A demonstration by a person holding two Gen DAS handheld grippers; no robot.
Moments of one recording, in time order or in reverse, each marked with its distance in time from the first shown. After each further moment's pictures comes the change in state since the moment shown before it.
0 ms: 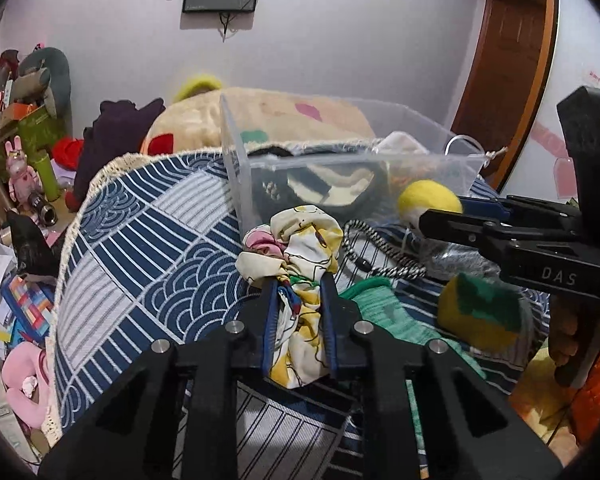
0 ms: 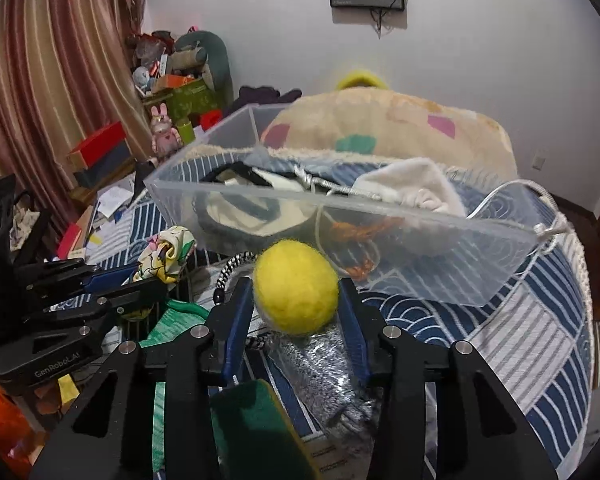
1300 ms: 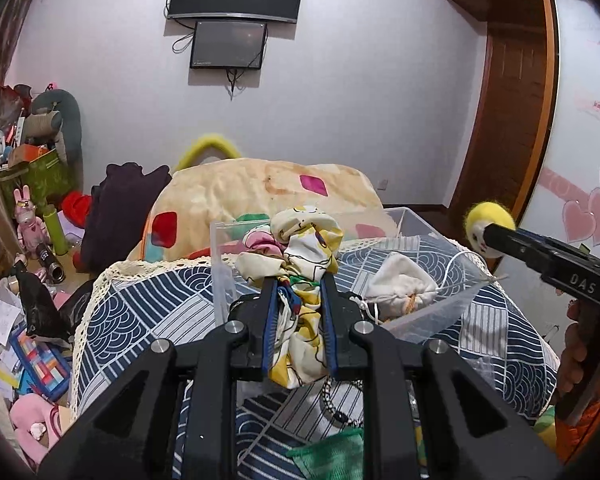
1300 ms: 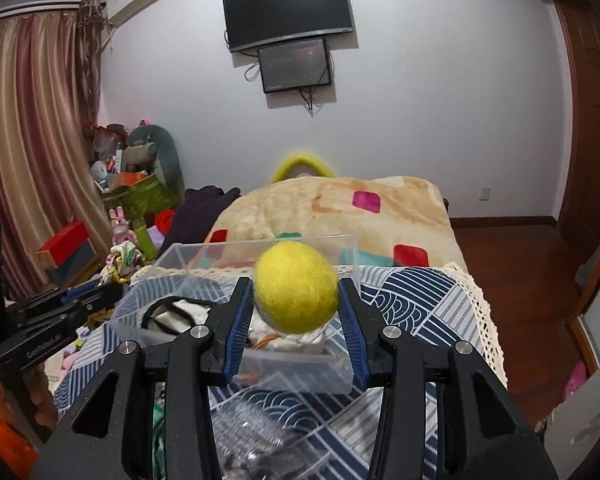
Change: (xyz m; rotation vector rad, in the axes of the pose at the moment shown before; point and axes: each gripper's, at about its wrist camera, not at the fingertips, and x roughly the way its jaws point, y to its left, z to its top) left arm 0.000 -0.020 0.085 0.005 -0.183 0.045; right arm -0.064 -0.061 0.039 0.147 -0.283 -0.141
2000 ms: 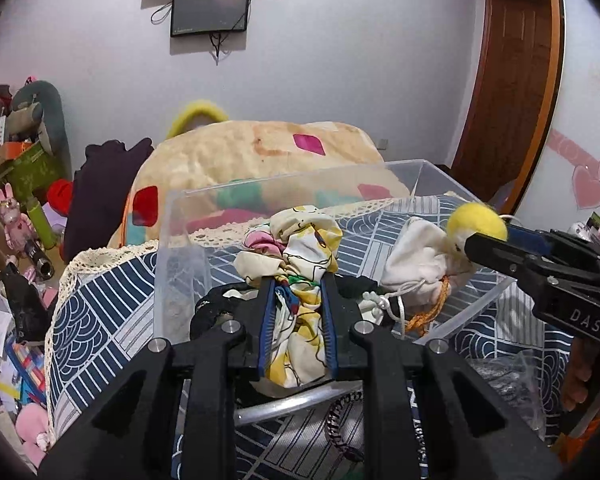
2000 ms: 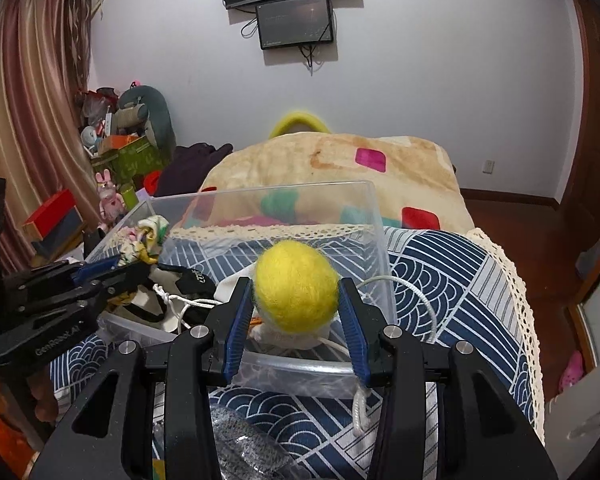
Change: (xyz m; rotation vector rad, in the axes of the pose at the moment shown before) left arm 0.072 -0.008 -0.006 0.059 0.137 0.006; right arm 0.048 -0.001 -0.018 -0.024 0.139 -0.009
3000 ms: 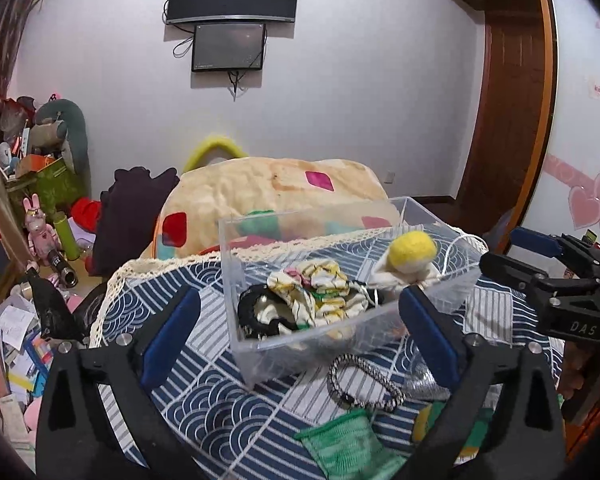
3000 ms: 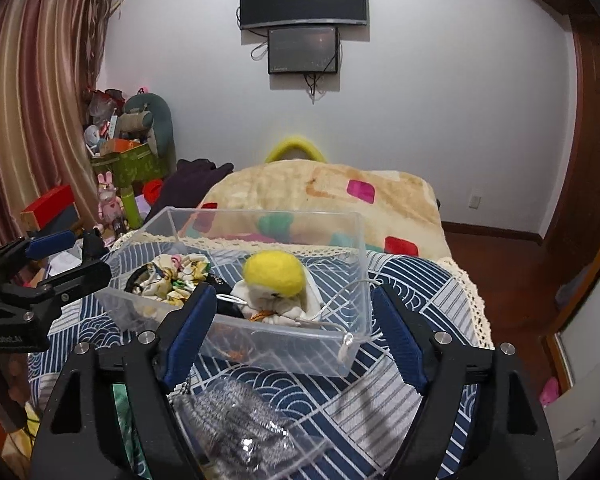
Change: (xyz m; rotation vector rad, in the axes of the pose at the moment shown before) left arm -0.085 0.008 -0.013 -0.028 -0.126 0.032; right arm -0.053 0.017 -0.002 -0.083 -0.093 -0.058
